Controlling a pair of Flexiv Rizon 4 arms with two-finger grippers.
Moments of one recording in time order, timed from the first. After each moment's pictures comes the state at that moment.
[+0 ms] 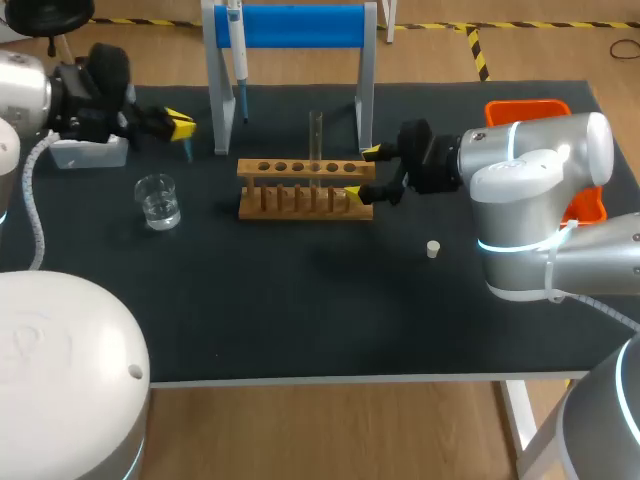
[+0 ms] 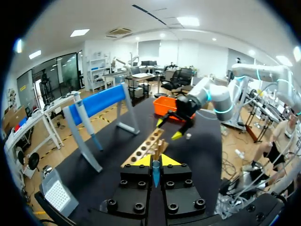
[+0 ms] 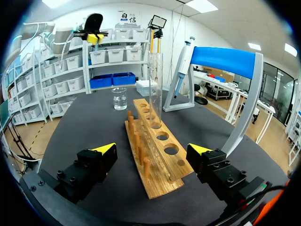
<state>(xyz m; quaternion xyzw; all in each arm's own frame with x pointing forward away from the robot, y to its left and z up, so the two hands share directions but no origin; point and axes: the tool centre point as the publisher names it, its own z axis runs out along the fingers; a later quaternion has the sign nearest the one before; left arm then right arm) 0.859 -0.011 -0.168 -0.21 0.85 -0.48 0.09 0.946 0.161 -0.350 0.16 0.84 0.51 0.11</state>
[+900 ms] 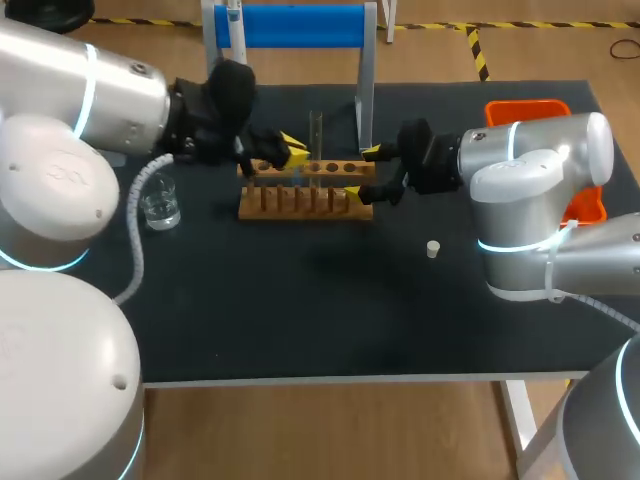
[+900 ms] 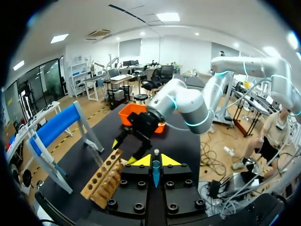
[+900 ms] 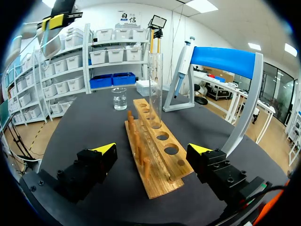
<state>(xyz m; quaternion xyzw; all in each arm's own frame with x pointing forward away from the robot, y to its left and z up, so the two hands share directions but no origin) 0.785 -0.158 -0.150 -0.14 0.86 -0.48 0.07 0.946 0.161 -0.350 0.16 0.84 0.51 0.11</state>
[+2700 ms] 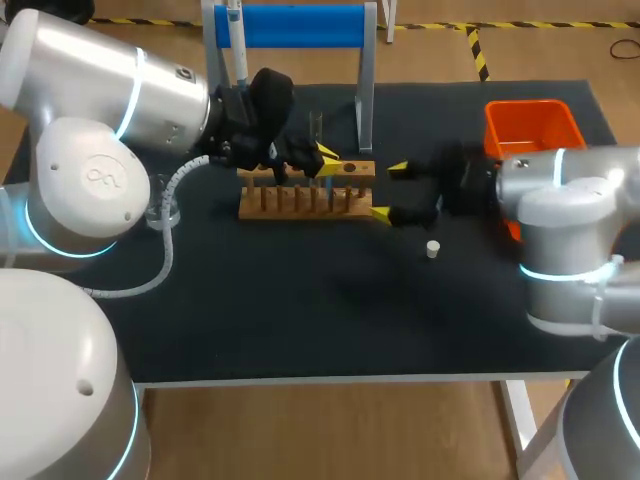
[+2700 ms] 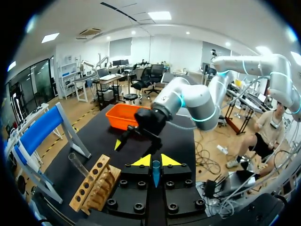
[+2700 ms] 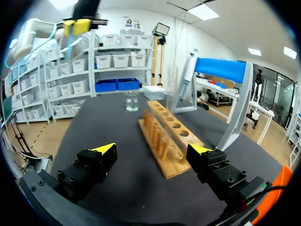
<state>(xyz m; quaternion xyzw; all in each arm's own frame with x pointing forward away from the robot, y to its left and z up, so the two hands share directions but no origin) 0.789 -0.196 -0.169 -0.12 0.87 -0.48 0.03 0.886 0.120 -0.337 0.14 0.82 0.54 0.11</state>
